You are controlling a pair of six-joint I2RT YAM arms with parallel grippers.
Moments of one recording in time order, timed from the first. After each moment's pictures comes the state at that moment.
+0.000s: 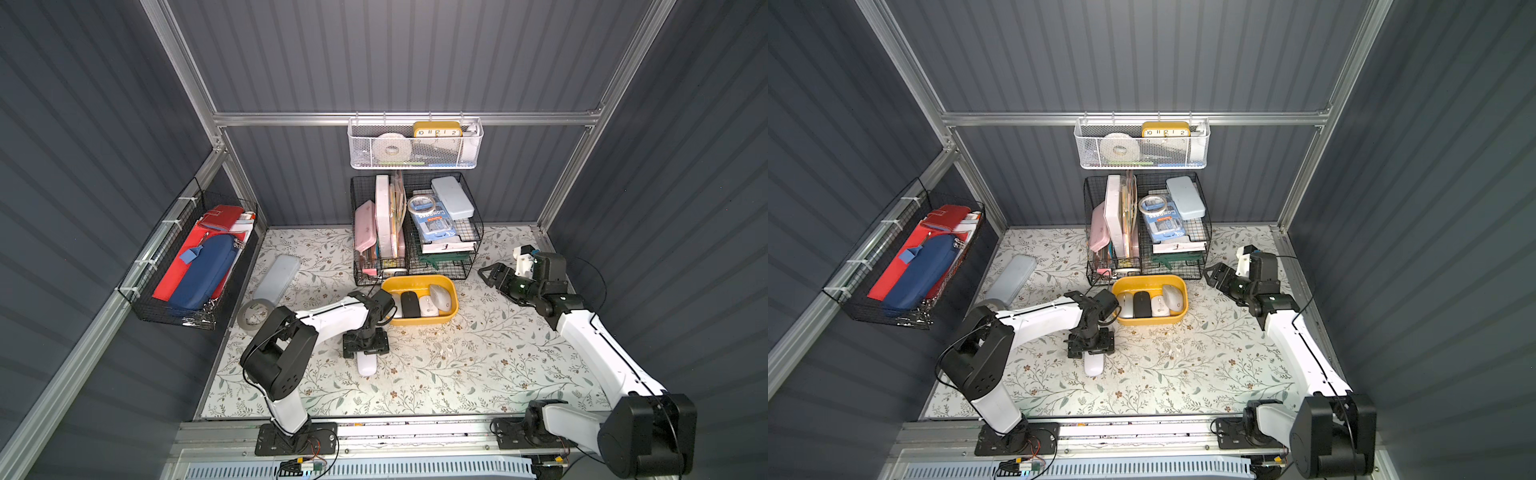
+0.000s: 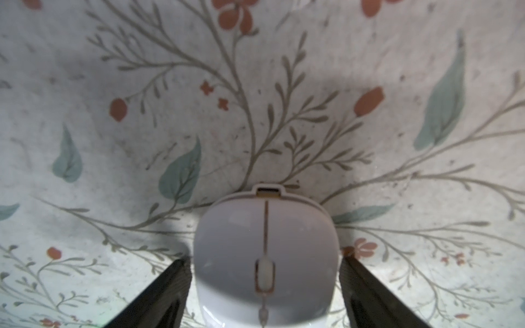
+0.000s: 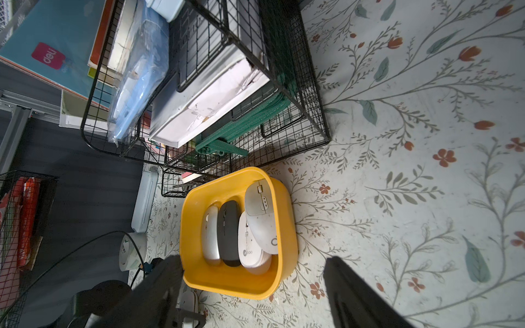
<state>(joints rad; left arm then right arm) -0.70 1.75 1.06 -0.93 0.01 -0.75 0.03 1.19 0.87 -0.33 -0.43 0.60</state>
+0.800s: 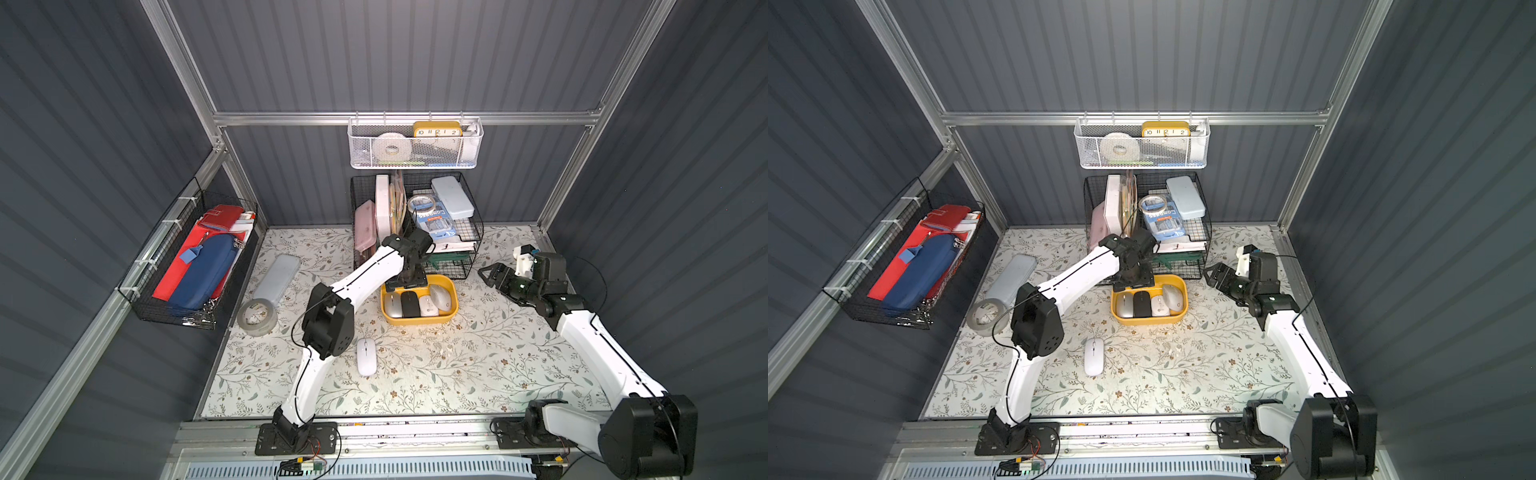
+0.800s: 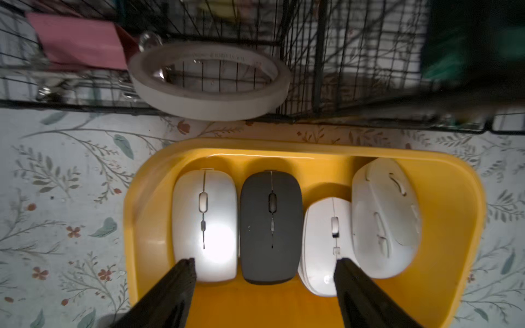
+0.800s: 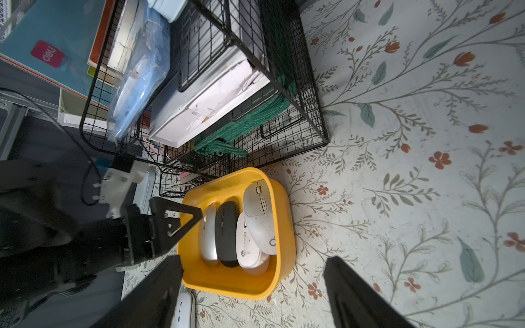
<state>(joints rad) -0.72 2.26 2.09 -1.15 -0.08 -0.75 0.03 1.18 0.87 -0.33 -0.41 0.59</state>
